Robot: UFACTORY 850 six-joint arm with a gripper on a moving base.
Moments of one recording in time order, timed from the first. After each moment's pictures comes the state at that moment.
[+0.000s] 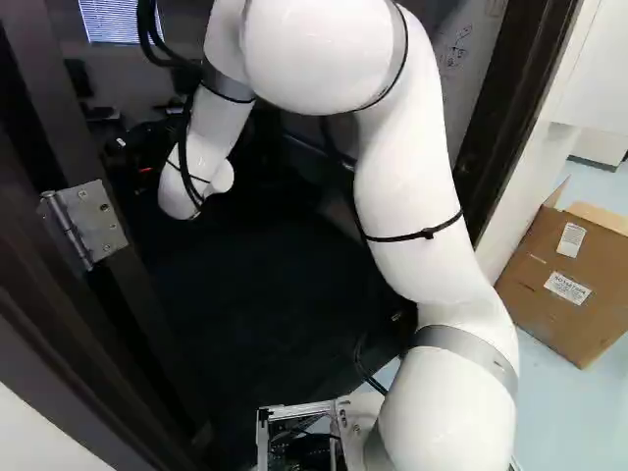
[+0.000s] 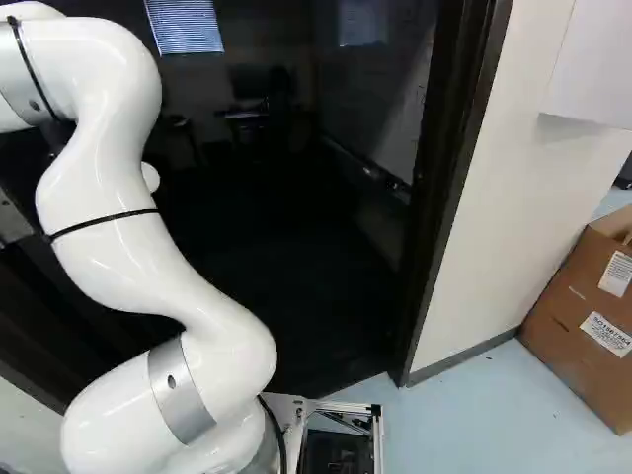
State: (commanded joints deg) arm 42.6 -29.0 -66.8 -31.1 41.4 15.1
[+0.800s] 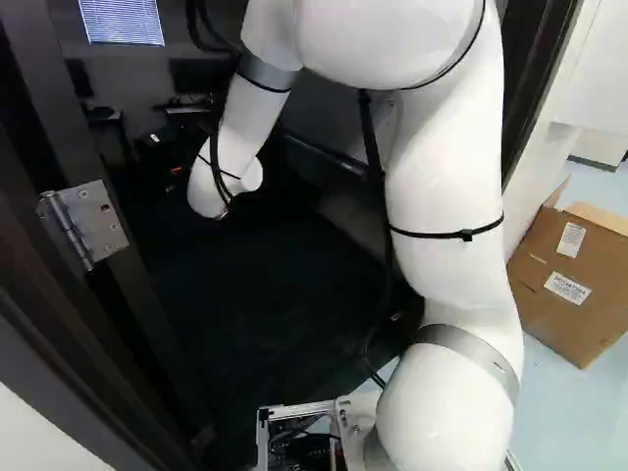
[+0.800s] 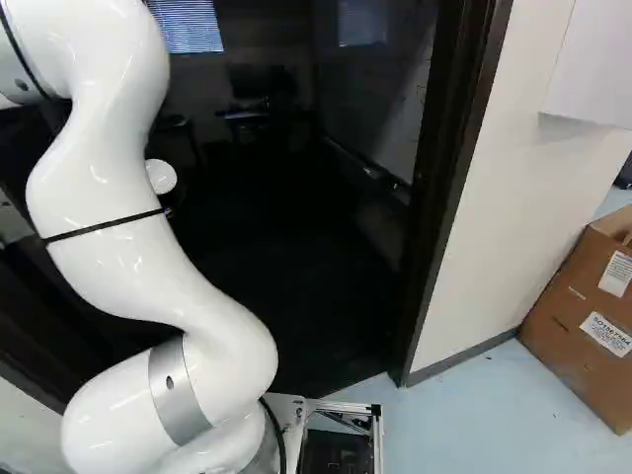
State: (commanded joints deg) arm 38.0 -21.0 -56.7 -29.5 41.4 15.1
